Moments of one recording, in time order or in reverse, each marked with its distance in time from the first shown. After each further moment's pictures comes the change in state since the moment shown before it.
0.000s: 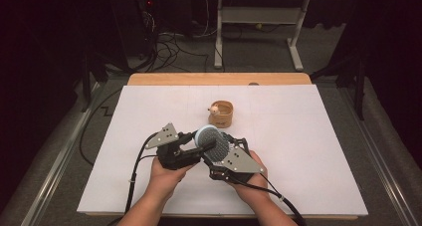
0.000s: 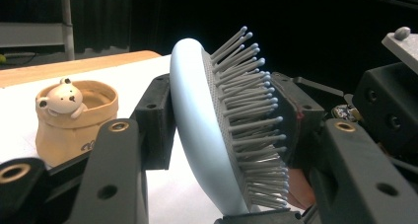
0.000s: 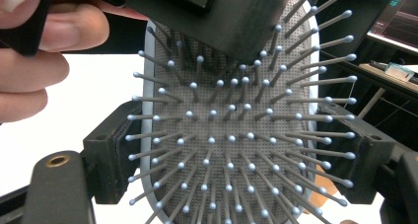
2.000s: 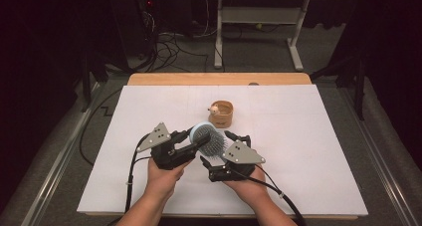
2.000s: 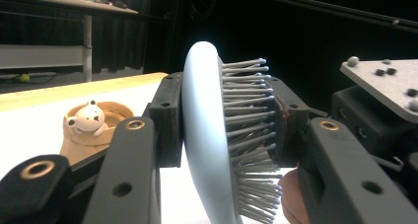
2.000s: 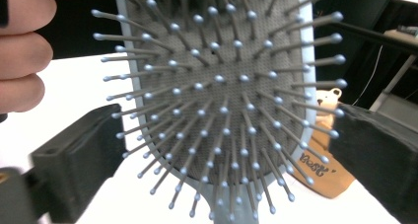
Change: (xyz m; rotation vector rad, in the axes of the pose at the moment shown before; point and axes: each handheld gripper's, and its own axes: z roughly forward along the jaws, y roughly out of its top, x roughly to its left) left arm -0.002 0.003 -0.012 -0.098 0.054 0.010; right arm -0.009 0.001 0.006 0.063 0.056 0.119
